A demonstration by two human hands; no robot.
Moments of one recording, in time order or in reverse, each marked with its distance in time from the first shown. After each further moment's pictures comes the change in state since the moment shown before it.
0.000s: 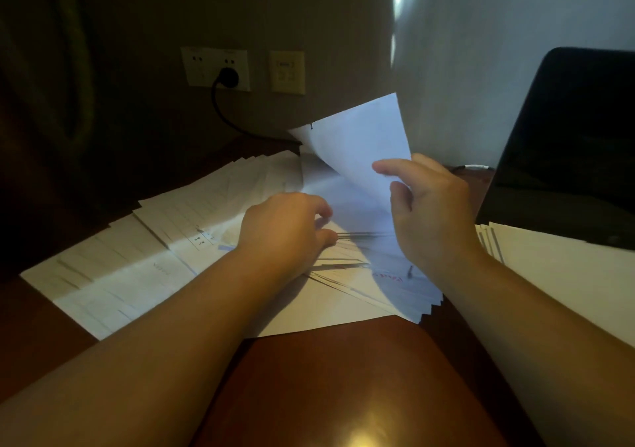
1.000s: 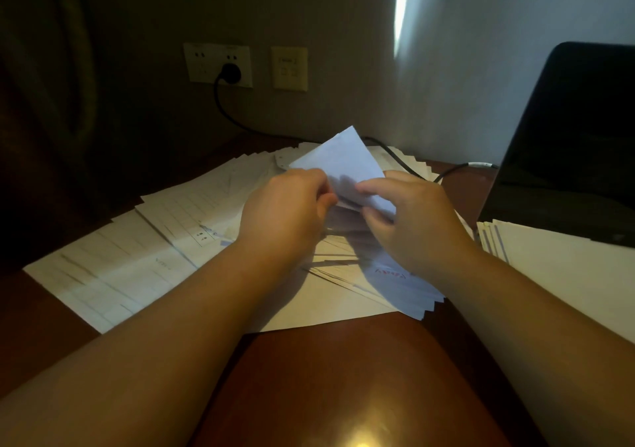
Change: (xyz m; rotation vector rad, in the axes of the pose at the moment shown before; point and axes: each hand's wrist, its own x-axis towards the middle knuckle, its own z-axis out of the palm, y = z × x) left_hand 0.006 0.002 -0.011 -0.129 0.097 0.029; right_hand -0.003 -0.004 0.003 0.025 -0.274 -0.084
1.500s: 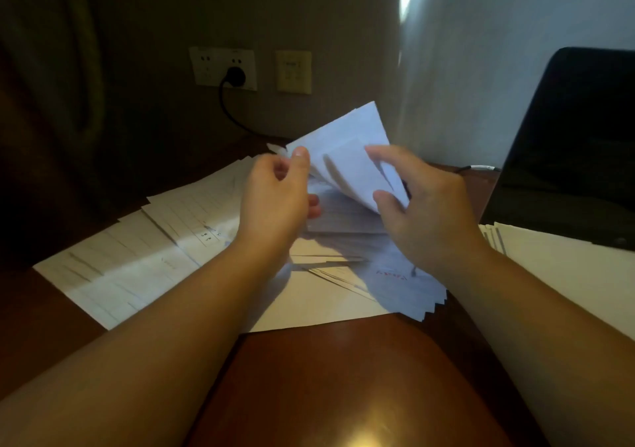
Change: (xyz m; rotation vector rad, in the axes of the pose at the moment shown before) left_hand -0.006 0.011 -0.007 -0.917 0.260 -0.419; right_hand 0.001 -0.011 -0.015 0.078 0.157 -0.014
